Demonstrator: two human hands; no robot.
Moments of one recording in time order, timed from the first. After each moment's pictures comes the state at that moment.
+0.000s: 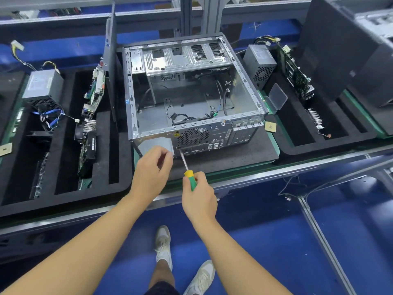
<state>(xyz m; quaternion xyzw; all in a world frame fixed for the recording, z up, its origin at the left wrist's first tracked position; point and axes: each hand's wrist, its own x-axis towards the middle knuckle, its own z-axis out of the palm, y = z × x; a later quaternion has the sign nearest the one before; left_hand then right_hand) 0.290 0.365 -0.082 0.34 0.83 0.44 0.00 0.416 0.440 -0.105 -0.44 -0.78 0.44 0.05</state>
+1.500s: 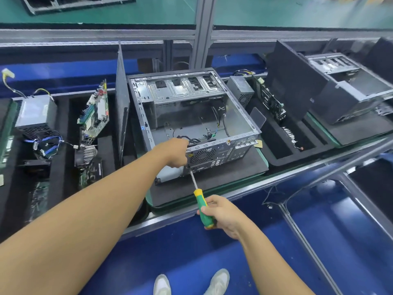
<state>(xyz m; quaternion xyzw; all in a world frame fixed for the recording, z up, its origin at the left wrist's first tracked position) 0.192 0.432 -0.012 0.50 0.83 0.03 0.25 0.430 0.456 -0.075 -0.45 -0.57 0.68 -0.07</state>
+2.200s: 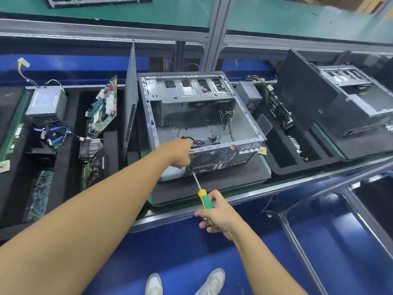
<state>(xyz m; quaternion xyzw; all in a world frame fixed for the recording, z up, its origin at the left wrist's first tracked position) 0.190 0.434 -0.020 0.50 0.83 0.03 0.23 0.423 0.463 -0.080 -0.45 -0.61 0.64 -0.10</state>
